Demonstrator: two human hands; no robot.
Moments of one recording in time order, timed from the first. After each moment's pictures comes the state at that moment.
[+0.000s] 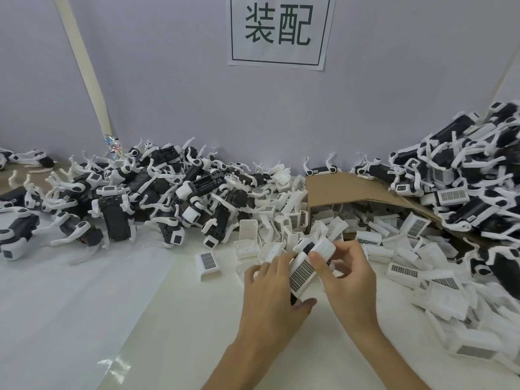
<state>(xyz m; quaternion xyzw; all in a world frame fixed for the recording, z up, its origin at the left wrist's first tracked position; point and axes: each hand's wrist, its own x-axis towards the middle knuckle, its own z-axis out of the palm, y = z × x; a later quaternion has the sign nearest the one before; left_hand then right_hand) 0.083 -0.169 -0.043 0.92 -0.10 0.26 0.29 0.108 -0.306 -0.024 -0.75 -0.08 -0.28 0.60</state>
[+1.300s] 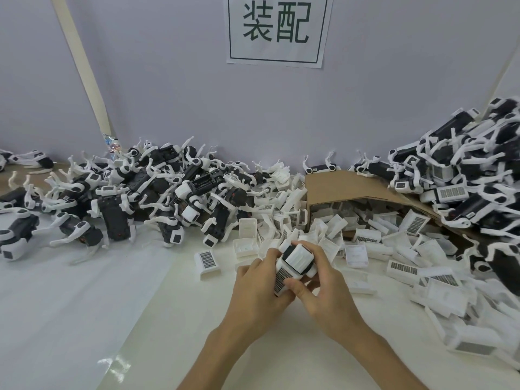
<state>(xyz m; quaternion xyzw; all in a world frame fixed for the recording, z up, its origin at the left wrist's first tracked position) 0.099 -0.144 -0.045 0.90 -0.14 0.19 0.35 0.108 -0.299 -0.038 -0.80 -0.28 -0.17 0.50</state>
